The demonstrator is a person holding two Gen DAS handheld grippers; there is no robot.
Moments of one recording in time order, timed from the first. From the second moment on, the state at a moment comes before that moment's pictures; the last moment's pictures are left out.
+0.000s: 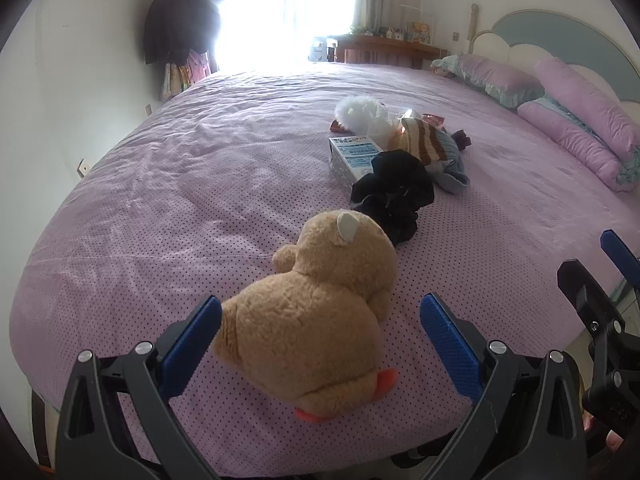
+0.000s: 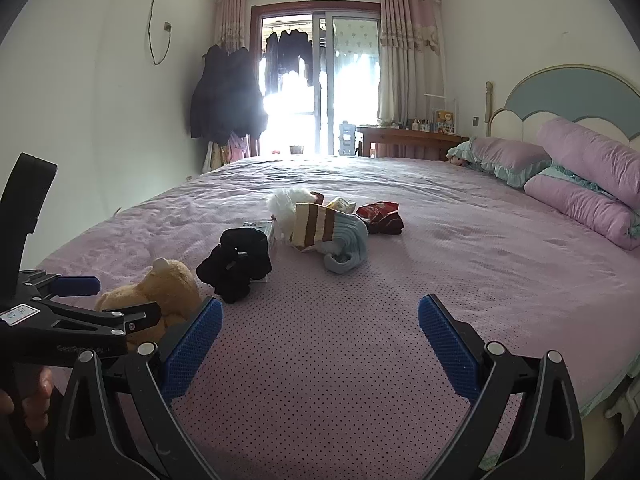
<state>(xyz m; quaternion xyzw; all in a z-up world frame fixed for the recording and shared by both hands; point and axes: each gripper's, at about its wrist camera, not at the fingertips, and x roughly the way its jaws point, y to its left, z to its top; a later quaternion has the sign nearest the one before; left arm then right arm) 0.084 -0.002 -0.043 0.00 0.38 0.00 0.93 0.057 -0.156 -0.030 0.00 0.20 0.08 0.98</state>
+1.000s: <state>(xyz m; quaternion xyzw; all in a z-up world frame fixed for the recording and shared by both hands) 0.143 0.006 -0.093 0.04 0.48 -0.04 0.88 0.095 -0.154 -0.040 0.01 0.23 0.08 0.97</state>
